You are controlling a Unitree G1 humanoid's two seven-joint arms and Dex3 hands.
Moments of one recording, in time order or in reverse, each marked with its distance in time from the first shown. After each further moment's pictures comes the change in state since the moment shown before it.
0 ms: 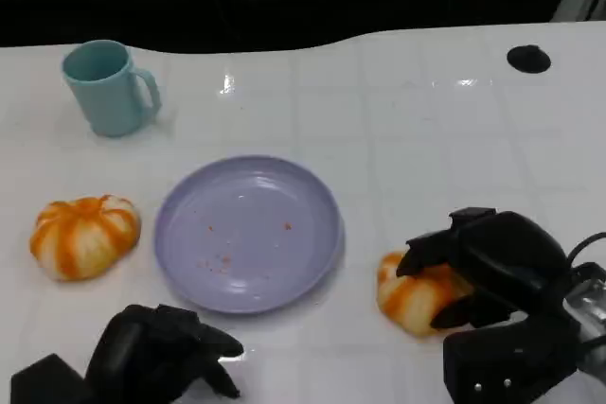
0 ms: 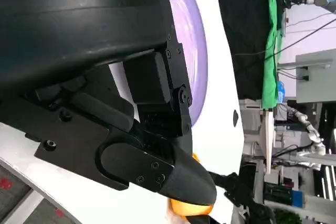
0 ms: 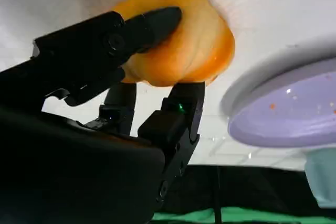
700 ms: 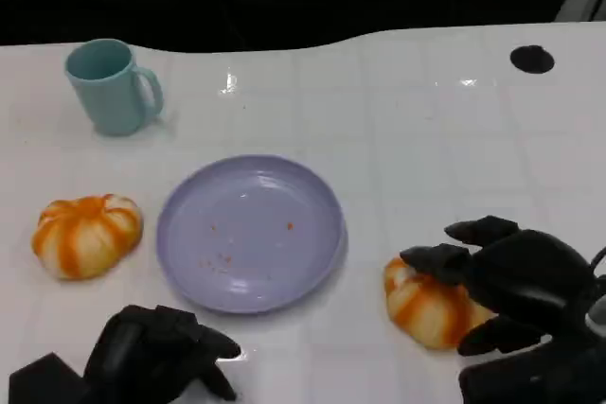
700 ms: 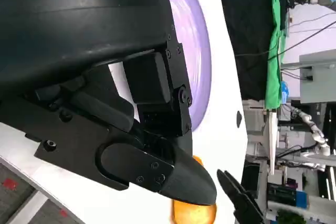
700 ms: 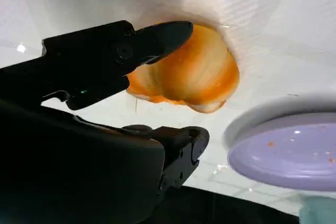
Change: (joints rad) left arm -0.004 0.009 -0.001 0.010 0.001 0.000 -0.004; right arm 0.139 -0.075 -0.059 -0.350 -0.090 0.150 0.354
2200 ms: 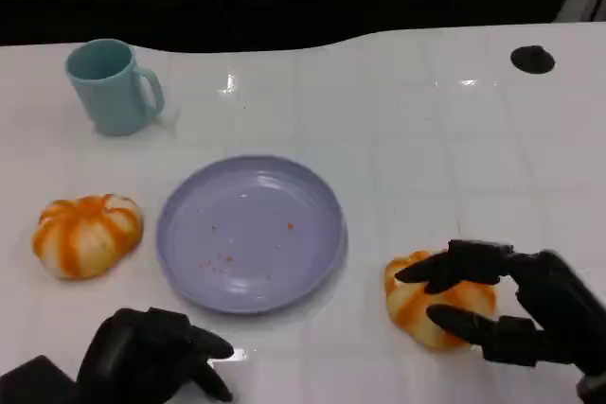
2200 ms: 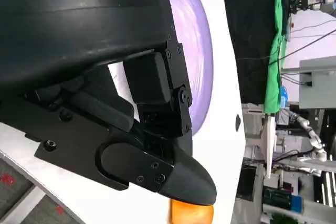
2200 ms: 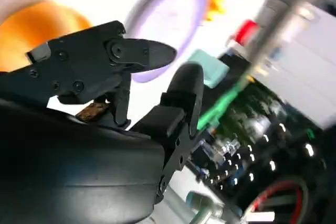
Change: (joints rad) left arm 0.001 0.004 0.014 0.012 -0.030 0.012 -0.021; right arm 0.209 0.204 -0.313 0.057 0.526 -0.512 -0.091
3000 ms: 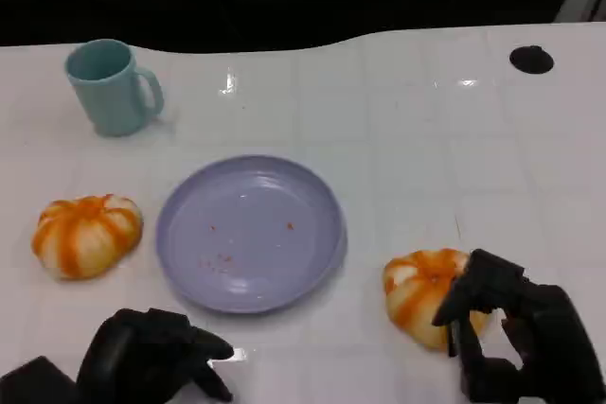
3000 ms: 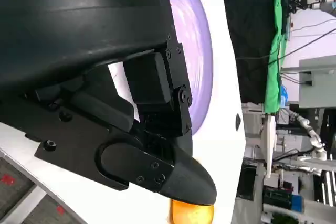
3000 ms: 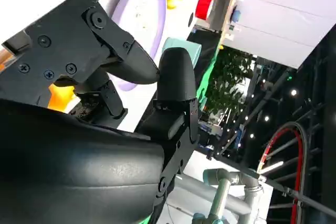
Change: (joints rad) left arm 0.002 0.000 -0.001 0.000 0.000 -0.002 0.000; right arm 0.008 0.203 0.036 0.352 0.373 -0.257 0.030
